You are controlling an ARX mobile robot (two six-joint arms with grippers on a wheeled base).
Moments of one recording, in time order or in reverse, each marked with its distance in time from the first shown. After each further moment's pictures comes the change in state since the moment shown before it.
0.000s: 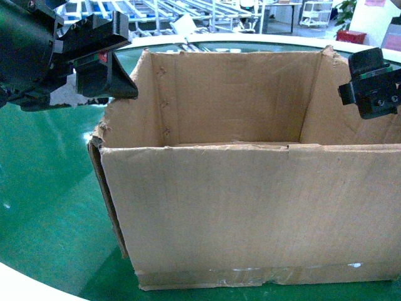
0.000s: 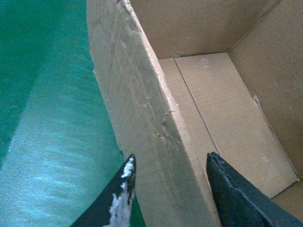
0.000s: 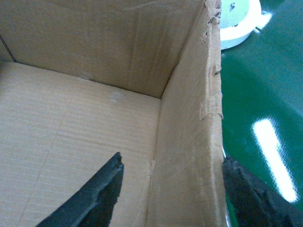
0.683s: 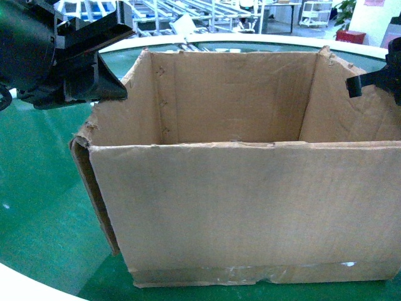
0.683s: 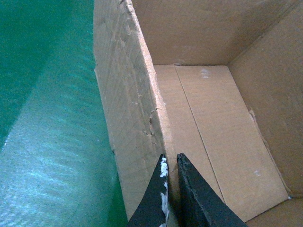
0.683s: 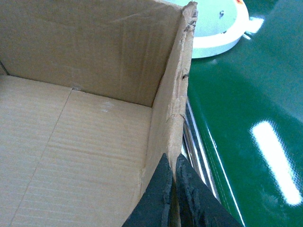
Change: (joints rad) left arm -0.015 -0.027 -0.030 0.054 -0.048 -0.091; right arm -0.021 -0.003 -0.023 0.075 -0.004 0.023
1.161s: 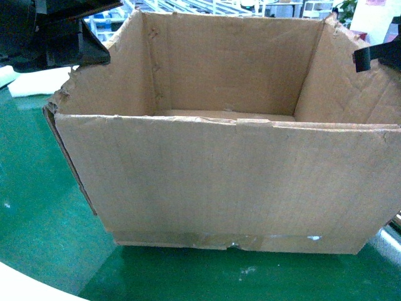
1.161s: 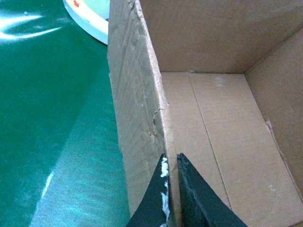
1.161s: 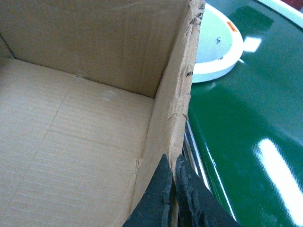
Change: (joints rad) left arm -0.013 -0.060 -0.014 0.109 -0.098 0.080; right arm 0.000 -0.061 -0.013 0.061 -0.007 0.002
